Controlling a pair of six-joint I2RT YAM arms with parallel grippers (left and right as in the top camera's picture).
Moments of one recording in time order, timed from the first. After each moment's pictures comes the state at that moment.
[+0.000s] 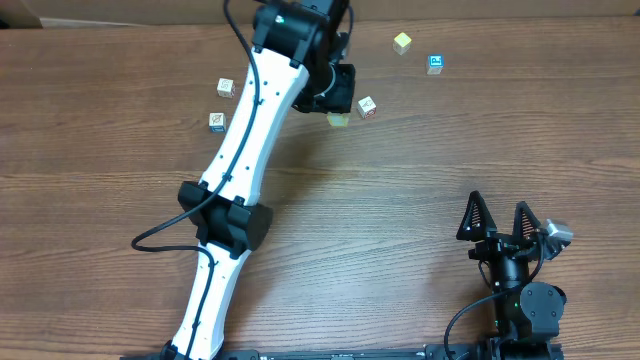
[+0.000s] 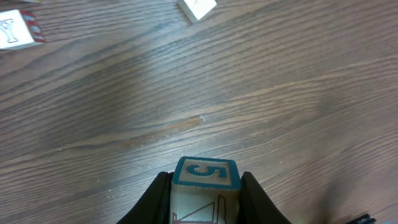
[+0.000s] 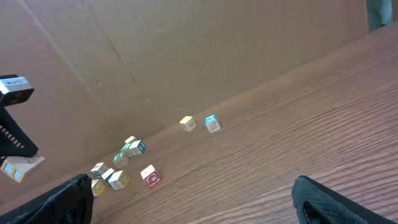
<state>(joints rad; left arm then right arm) -0.47 2.44 2.82 -1.69 0.22 -0.34 -0.01 0.01 0.02 -0.03 0.03 0.46</state>
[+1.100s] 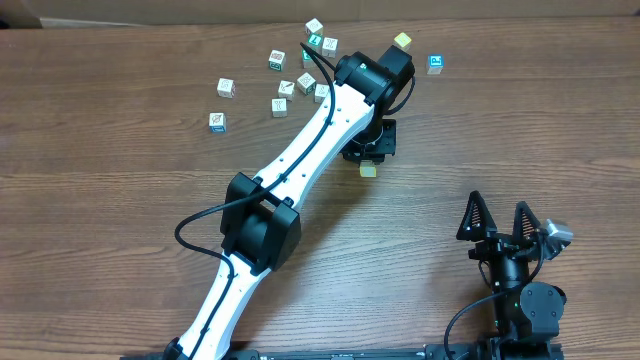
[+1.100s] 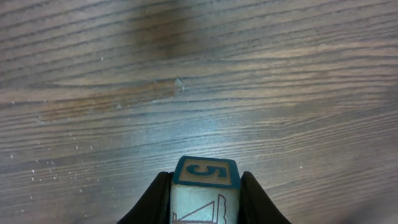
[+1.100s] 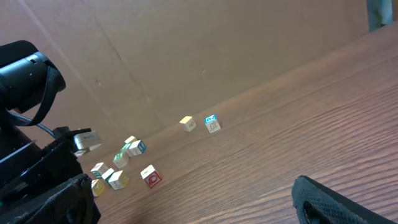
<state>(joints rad) -0.66 2.44 2.44 -1.52 0.13 -0.59 -0.01 0.01 0.02 -0.03 0.03 0.46</state>
